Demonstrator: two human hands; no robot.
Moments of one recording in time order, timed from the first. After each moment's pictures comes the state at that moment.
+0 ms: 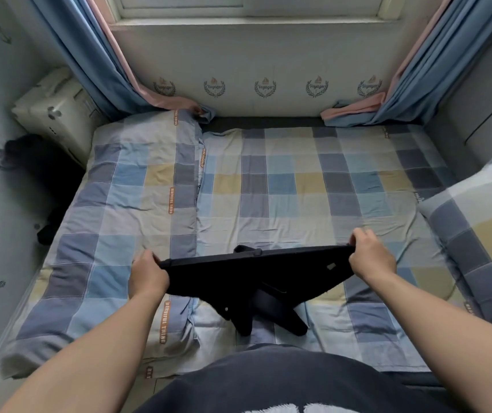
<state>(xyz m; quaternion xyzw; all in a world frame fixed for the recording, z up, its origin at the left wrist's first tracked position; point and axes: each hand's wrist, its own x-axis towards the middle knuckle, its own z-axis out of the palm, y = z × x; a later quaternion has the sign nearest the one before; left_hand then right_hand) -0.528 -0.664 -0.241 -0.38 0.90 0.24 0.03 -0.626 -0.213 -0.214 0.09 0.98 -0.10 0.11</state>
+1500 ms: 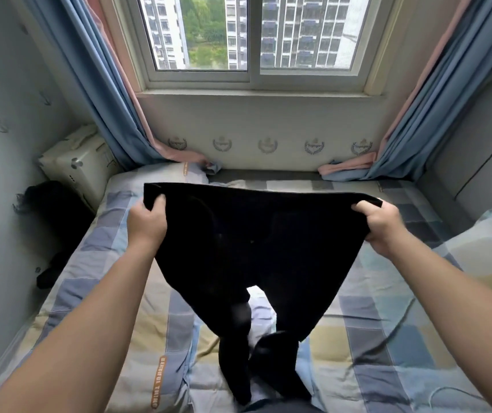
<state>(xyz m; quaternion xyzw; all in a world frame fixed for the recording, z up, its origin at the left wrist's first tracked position) -0.648 -0.675 -0.076 -0.27 0.77 0.52 -0.25 -0.728 -0.239 -0.066 0.16 0.72 -0.68 0.01</state>
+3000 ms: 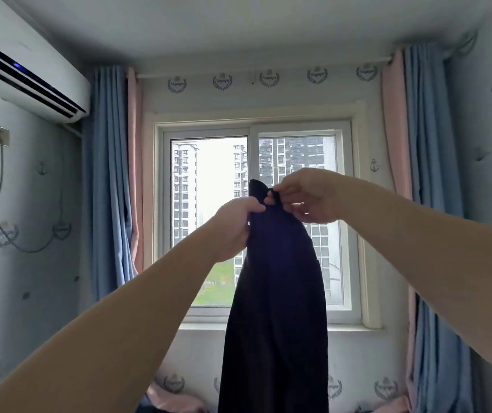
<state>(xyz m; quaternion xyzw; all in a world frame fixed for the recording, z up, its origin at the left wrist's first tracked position) -0.710 -0.535 0.416 0.19 0.66 0.72 -0.10 -0.749 -0.365 0.479 -0.22 0.77 -0.59 0.06</state>
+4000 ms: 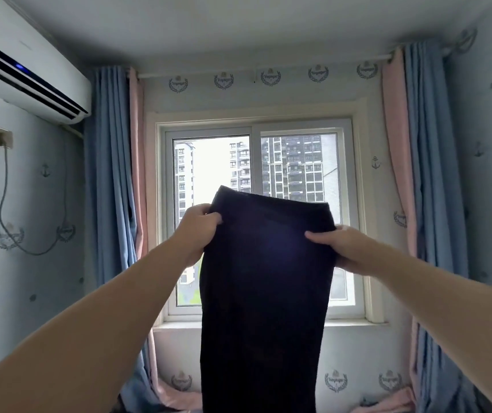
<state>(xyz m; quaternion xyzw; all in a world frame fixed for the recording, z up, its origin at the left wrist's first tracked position) -0.711 -0.633 0.406 0.07 0.73 0.61 -0.29 -0.777 -0.348 0.378 -0.24 0.70 -0.67 0.00</state>
